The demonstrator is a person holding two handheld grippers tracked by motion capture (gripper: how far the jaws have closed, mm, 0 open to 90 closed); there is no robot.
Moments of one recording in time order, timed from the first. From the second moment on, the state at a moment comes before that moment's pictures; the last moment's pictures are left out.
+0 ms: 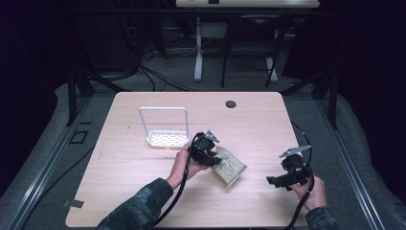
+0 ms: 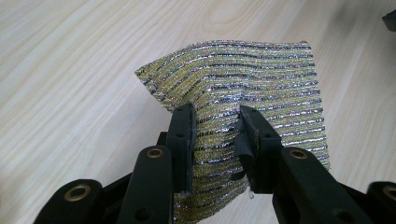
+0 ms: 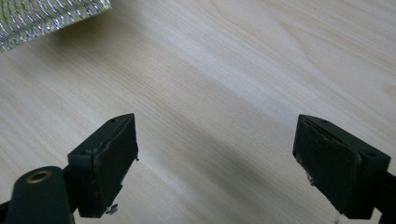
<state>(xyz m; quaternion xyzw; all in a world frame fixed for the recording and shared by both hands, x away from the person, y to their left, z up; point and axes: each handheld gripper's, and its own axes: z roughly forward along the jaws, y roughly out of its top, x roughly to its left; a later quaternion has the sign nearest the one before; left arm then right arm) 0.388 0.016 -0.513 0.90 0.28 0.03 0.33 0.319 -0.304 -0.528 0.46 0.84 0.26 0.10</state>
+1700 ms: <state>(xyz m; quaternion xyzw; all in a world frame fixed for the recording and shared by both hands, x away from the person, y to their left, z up) 0.376 0.147 -0.503 0.86 0.38 0.09 0.34 0.318 -0.303 -0.528 0.46 0.84 0.25 0.10</state>
